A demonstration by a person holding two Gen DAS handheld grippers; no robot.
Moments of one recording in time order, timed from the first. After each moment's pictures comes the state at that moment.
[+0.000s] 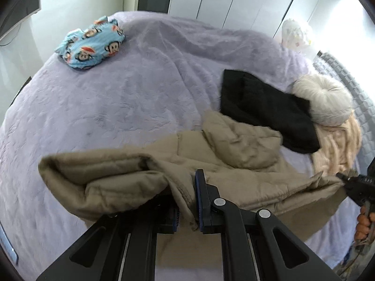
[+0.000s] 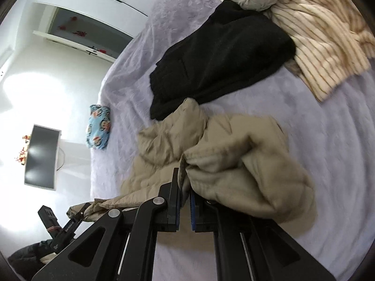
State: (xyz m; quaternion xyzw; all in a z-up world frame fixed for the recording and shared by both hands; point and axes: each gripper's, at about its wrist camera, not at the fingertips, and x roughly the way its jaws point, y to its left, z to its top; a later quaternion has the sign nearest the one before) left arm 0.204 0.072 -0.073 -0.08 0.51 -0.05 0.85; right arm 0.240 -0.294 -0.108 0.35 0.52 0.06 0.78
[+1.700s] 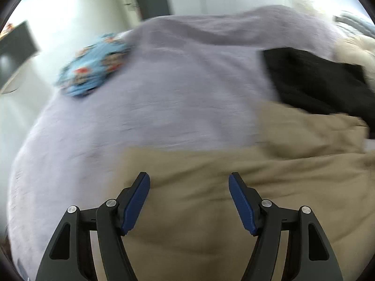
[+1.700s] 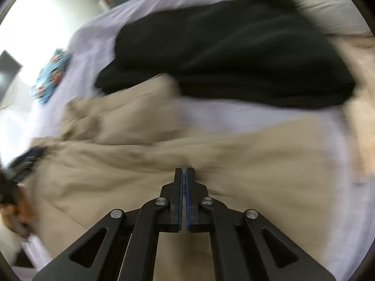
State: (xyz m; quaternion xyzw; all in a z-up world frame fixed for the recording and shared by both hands) left arm 0.280 0.055 -0.203 0.07 0.46 0.05 0.88; right arm 0.297 -0.285 -0.214 0.09 0.54 -0.01 0.84
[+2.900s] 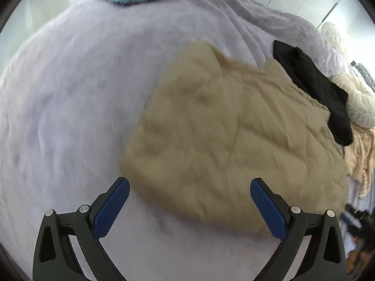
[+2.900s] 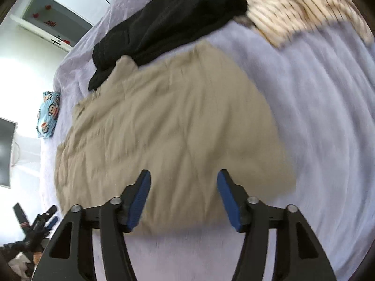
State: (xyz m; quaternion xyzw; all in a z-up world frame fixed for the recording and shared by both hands) left arm 0.108 0.110 -0.194 -0.16 0.56 0.03 0.81; right arm 0.108 -0.307 -0.192 0.29 0.56 -0.03 0.77
